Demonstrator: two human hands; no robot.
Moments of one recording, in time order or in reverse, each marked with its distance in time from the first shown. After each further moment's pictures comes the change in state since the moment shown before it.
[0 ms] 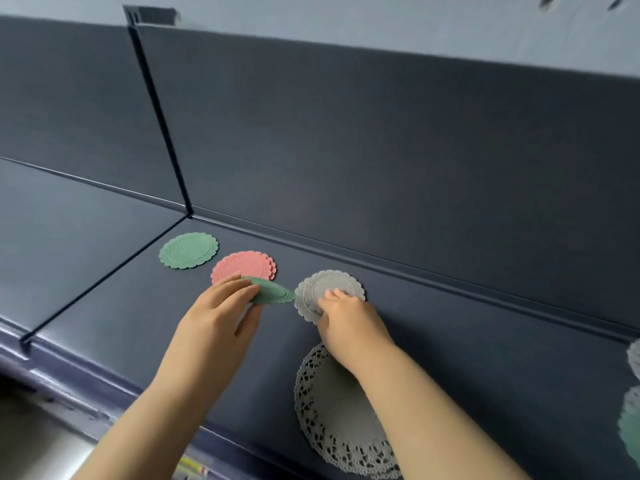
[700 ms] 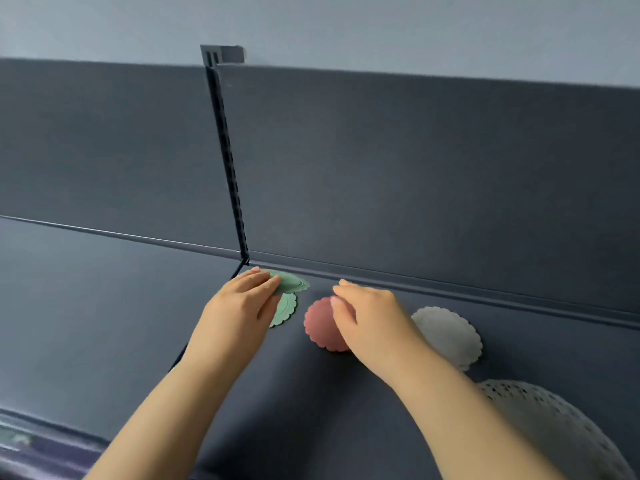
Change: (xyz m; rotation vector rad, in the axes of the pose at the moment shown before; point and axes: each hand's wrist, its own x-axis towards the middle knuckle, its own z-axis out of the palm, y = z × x) left_hand 0.083 -0.173 -0.017 -0.031 -0.146 0.165; right_hand 0.080 -0.137 -0.003 0.240 0.228 0.151
